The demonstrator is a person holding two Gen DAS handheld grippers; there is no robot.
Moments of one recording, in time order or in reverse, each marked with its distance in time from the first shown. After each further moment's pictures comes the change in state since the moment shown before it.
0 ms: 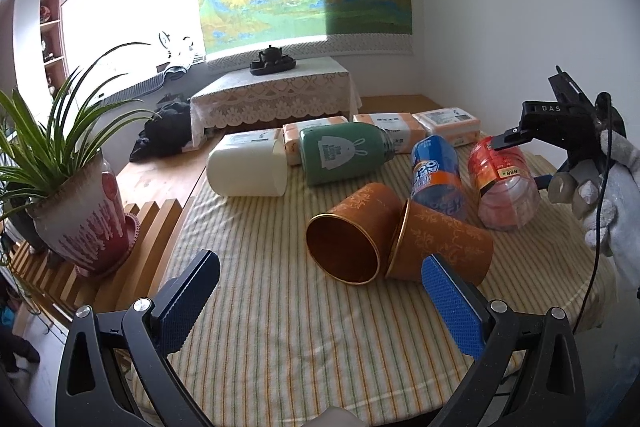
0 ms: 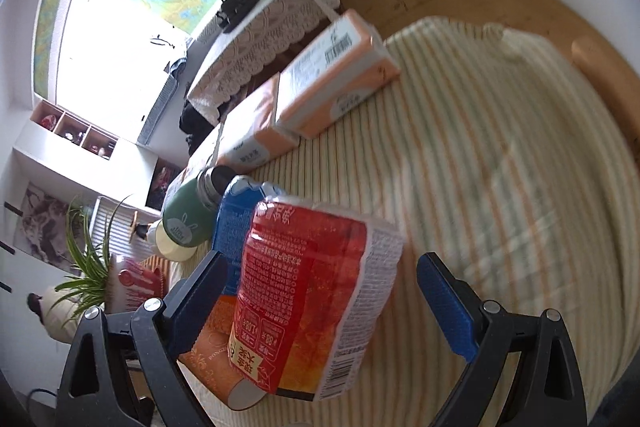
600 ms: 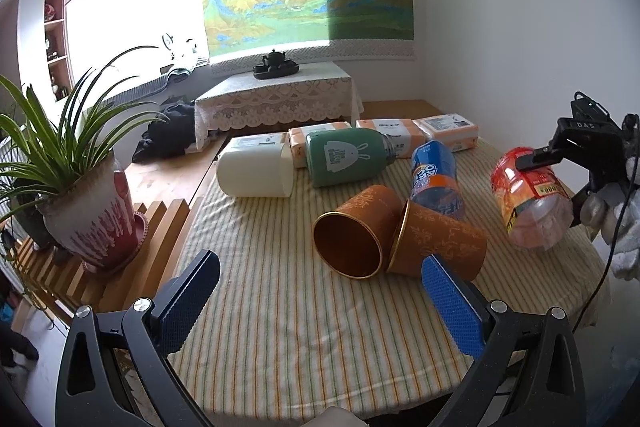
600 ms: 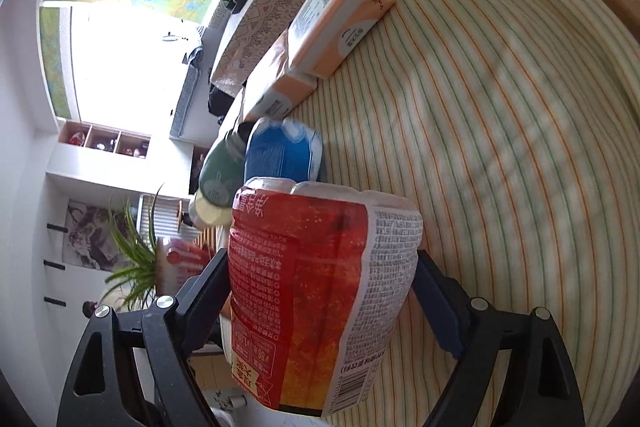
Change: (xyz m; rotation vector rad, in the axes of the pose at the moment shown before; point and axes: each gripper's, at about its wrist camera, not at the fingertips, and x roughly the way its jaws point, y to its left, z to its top) left arm -0.020 0.008 -0.002 -0.015 -0.014 -0.004; right arm -0.025 -0.011 -0.044 0.087 0.113 0.169
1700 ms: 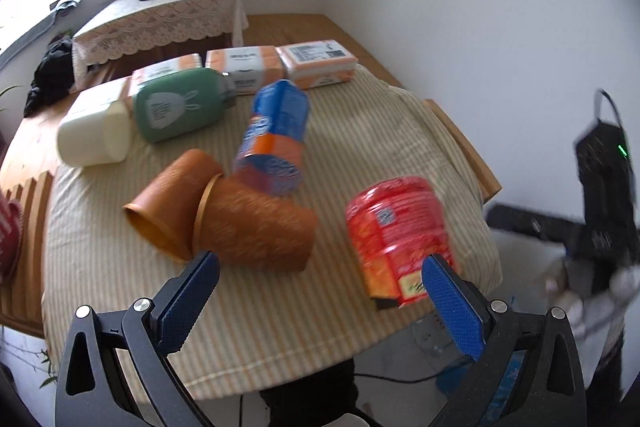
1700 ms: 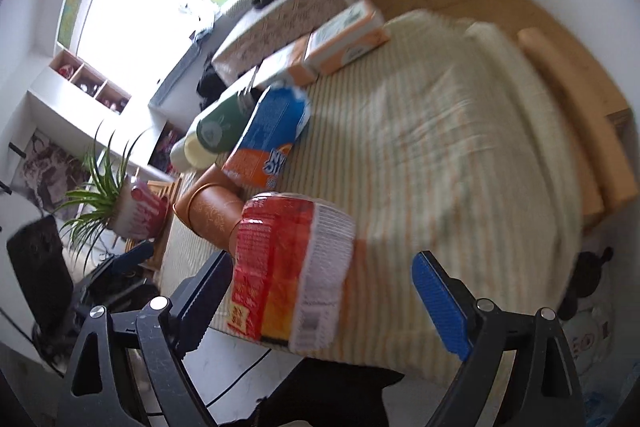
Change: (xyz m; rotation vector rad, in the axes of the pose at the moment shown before) left arm 0.048 -0.105 0.053 0.043 0.388 -0.397; right arm -0.079 0.011 -0.088 -0.260 -0.181 -0.213
